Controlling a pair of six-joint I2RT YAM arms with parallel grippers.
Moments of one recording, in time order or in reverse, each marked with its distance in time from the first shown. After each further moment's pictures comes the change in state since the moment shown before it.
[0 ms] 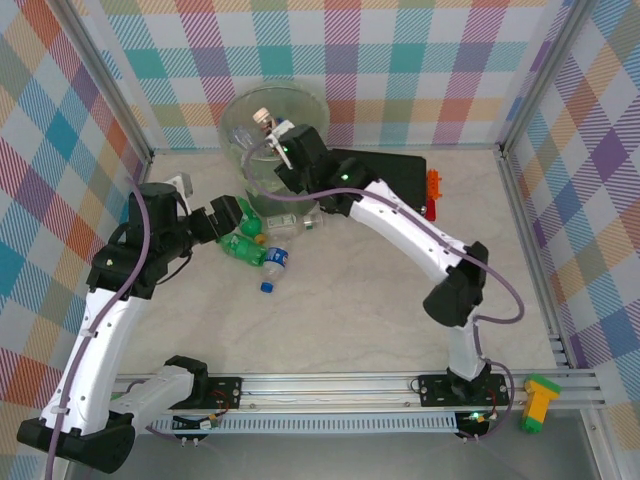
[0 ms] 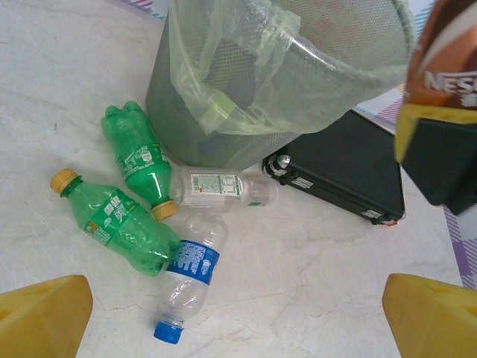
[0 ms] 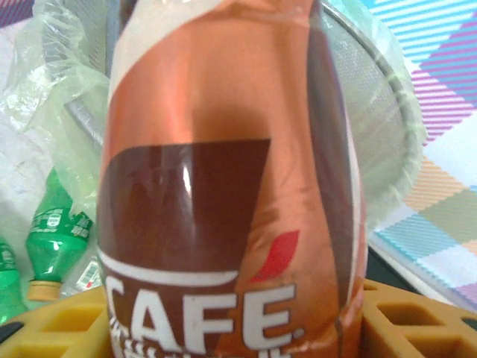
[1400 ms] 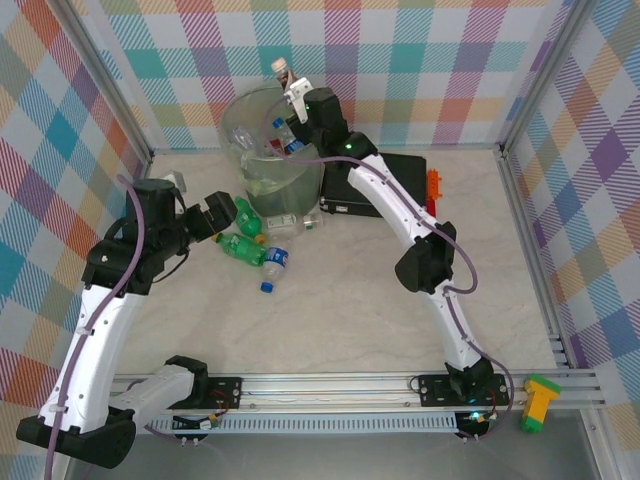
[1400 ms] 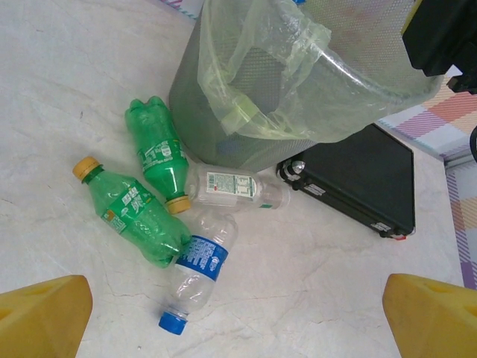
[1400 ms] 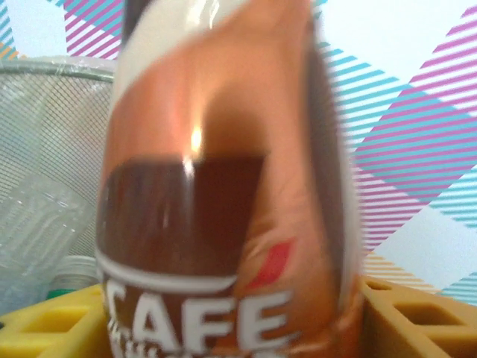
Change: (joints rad) left arm 0.000 0.028 0.065 -0.075 -0.053 -0.063; right arm -0.200 0.348 0.390 0.233 -0.130 -0.087
